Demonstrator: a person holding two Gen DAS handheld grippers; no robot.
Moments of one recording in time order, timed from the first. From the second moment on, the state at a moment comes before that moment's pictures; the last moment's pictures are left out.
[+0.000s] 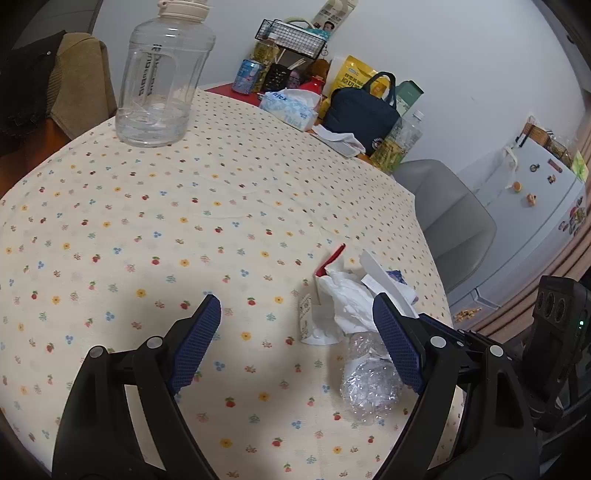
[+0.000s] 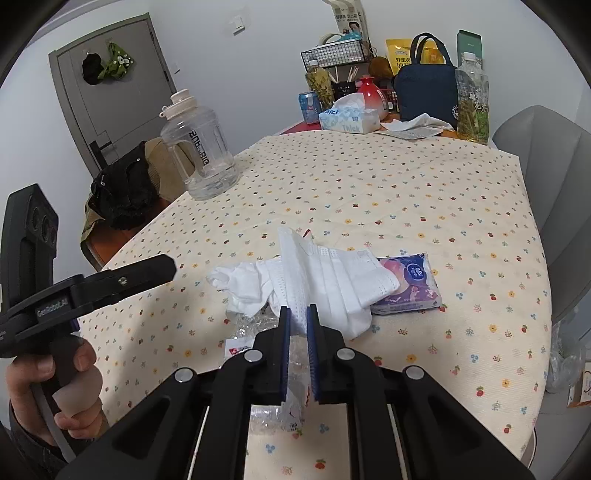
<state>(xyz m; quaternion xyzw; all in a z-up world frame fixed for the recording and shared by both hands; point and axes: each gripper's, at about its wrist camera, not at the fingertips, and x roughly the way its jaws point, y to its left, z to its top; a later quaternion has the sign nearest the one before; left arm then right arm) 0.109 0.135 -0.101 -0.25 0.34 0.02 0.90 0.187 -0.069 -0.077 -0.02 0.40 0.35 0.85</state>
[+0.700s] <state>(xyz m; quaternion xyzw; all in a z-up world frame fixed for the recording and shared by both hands) 0.163 0.077 -0.108 -0.21 0.38 -0.03 0.90 0.164 -0.164 -0.036 0.02 0.35 0.30 0.89</state>
